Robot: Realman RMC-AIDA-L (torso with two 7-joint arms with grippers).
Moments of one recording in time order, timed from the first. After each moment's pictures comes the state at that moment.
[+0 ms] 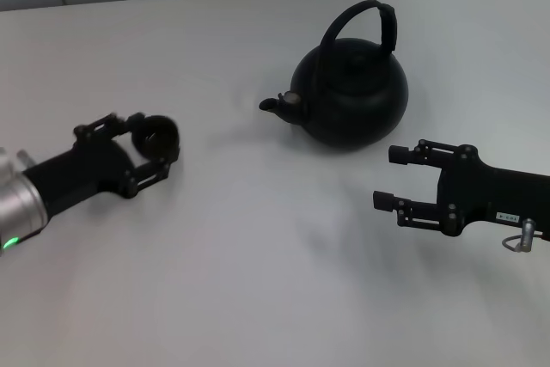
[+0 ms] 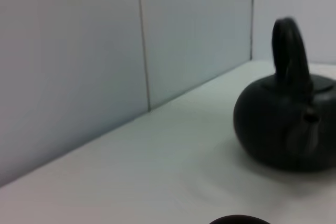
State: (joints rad) left arm -0.52 -2.08 0.82 0.30 1.64 1.15 -0.75; right arm 0.38 2.05 -0.50 -0.45 -2.03 -1.61 0.91
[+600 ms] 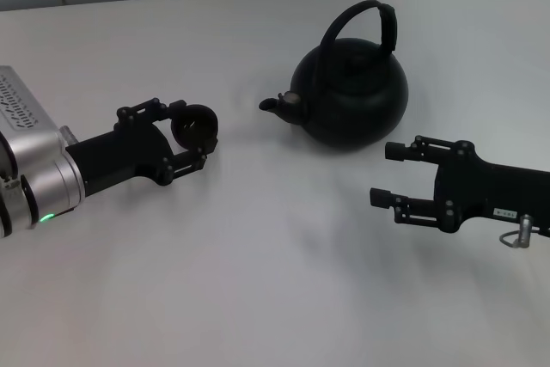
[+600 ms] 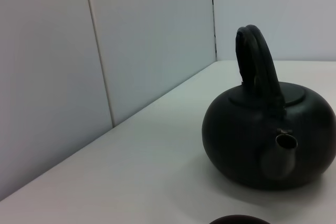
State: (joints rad) left arm -0.62 -2.08 0.95 0.25 1.58 1.10 -0.74; right arm 0.39 2.05 -0.50 -0.45 -2.03 -1.62 0.91
